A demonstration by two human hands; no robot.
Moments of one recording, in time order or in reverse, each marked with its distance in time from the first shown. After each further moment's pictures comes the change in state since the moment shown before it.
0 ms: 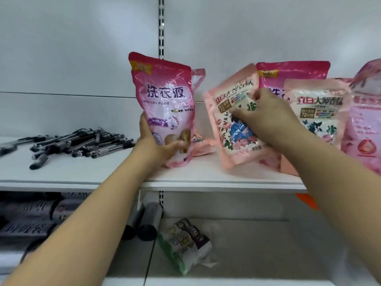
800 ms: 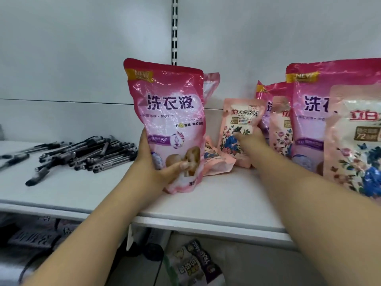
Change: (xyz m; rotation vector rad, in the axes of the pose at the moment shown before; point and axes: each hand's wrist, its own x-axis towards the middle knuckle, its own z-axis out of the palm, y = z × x) left_hand 0.007 -0.009 0.002 0.027 0.074 0.003; right_hand 0.106 0.041 0.112 0.688 -0.115 0.413
